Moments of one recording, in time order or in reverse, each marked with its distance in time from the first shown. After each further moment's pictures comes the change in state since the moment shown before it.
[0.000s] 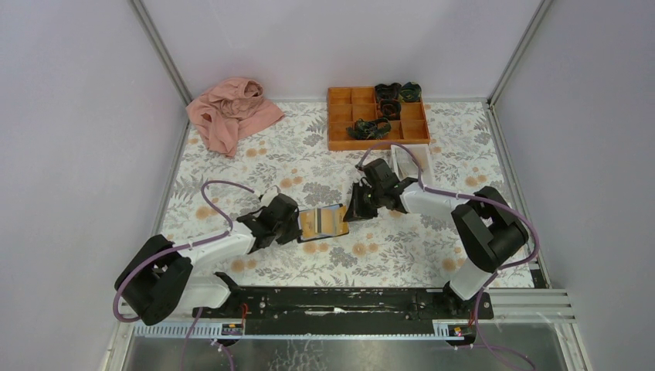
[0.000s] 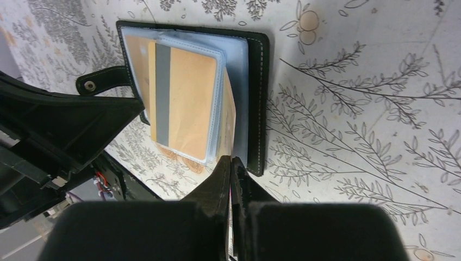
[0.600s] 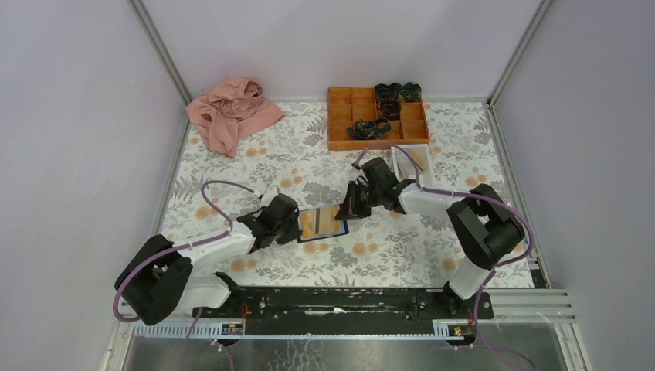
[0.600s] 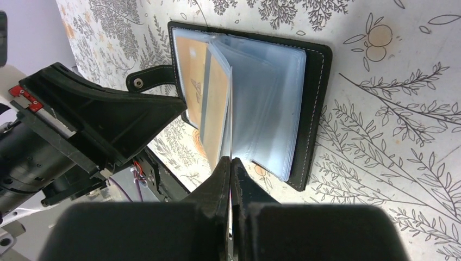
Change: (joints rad) left arm 0.000 0.000 0.000 0.000 0.000 0.000; right arm 0.000 0.036 -0.010 0.143 -0.134 0.083
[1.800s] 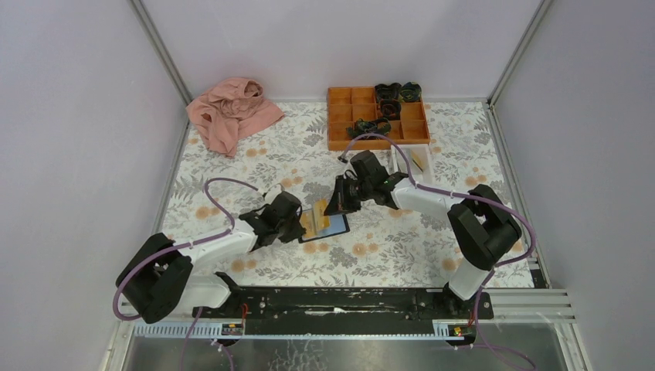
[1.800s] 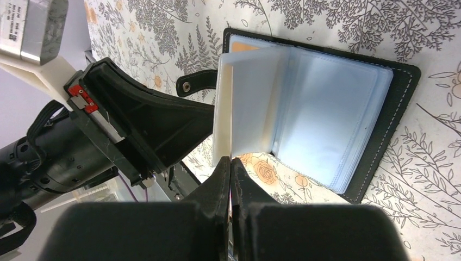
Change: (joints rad) left arm -0.021 0.012 0.037 -0.016 0.015 -0.008; right arm 0.063 -0.002 0.127 -0.068 0.005 -0.032
